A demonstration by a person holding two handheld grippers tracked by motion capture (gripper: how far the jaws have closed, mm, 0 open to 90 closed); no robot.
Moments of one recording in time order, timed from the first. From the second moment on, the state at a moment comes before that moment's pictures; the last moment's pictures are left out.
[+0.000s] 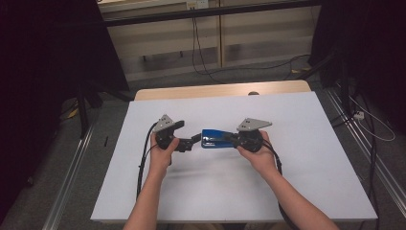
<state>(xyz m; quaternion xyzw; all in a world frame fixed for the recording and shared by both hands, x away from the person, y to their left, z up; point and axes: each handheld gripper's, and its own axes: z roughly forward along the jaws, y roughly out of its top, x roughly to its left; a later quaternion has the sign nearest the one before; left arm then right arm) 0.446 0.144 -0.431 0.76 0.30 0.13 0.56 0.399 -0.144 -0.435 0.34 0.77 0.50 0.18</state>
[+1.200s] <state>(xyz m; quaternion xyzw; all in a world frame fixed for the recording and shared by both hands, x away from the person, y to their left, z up) 0.448 0.146 -0.436 0.77 0.31 0.12 0.54 0.421 -0.103 -0.461 0.29 0.83 0.43 0.19</state>
